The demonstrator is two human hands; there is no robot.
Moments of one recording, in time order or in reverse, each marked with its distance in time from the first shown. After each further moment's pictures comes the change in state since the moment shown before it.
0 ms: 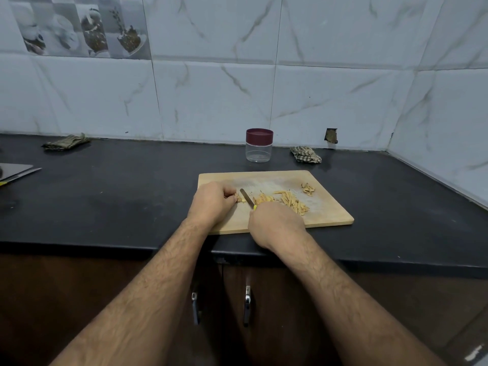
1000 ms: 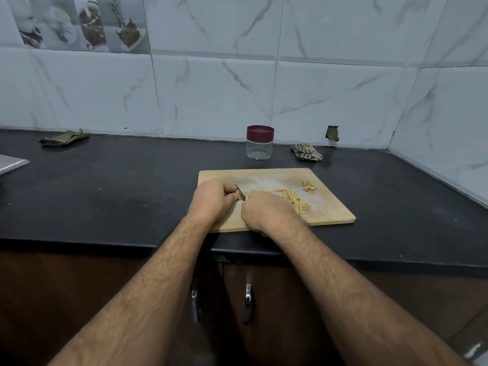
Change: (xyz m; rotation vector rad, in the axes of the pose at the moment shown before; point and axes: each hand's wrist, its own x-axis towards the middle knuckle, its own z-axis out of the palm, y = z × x) left_hand 0.005 -0.006 0.002 0.013 -0.004 0.061; right_hand 0.020 -0.017 -0.006 -0.021 -0.070 -0.024
